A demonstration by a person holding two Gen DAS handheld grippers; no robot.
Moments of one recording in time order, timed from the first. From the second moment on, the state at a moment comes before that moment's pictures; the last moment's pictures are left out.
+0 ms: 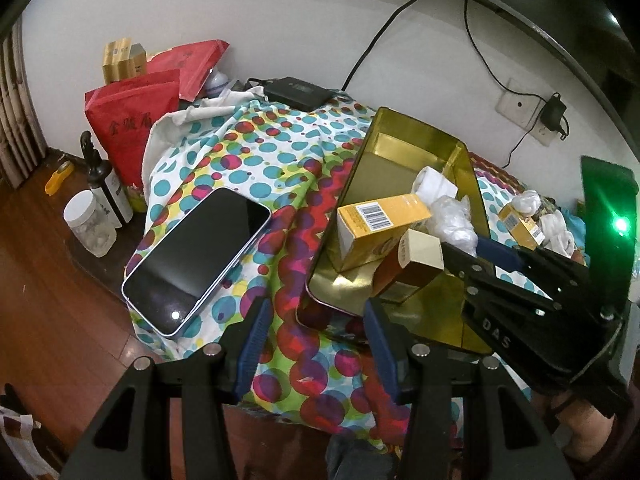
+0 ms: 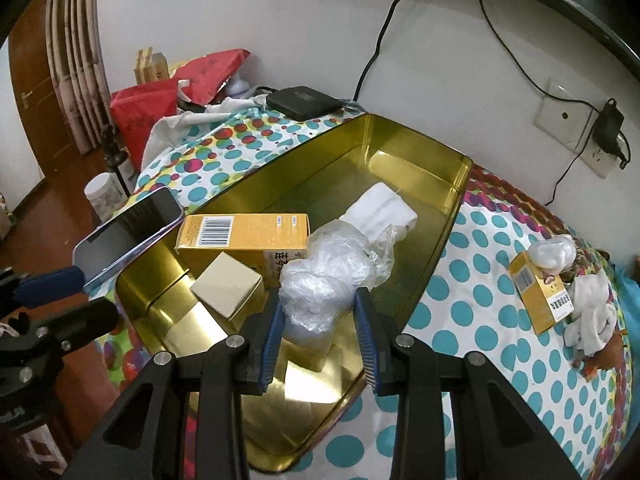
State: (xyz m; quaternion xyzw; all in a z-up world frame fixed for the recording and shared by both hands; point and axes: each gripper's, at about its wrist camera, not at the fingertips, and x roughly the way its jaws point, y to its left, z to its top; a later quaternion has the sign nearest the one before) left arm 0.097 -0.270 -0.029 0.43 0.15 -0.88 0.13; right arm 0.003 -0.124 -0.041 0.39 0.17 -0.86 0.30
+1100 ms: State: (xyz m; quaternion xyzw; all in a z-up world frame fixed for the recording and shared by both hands) left arm 0.085 -0.246 -0.026 0.43 0.14 -0.88 0.11; right arm -0.003 -0.087 -0.007 0.32 0.12 -0.90 0.27
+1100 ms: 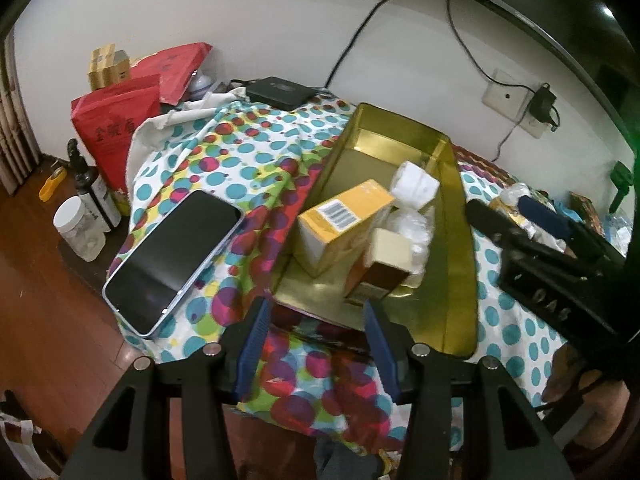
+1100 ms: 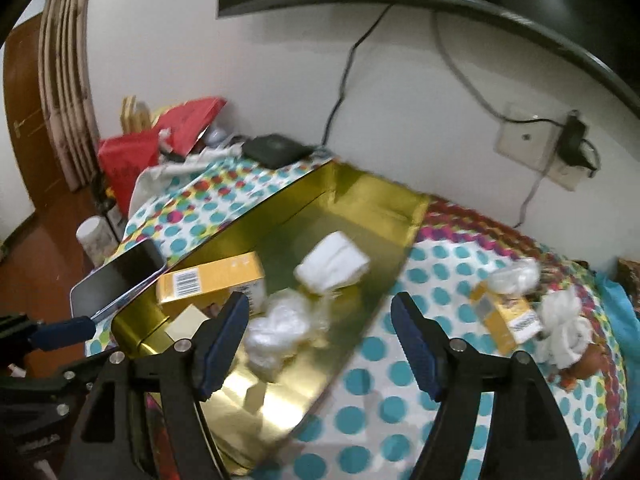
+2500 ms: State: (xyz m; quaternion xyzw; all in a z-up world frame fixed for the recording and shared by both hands) left arm 0.017 -0.081 -0.038 0.48 0.02 -0.88 -0.02; right arm -0.117 0.144 -0.086 0.38 -0.01 -0.92 0.01
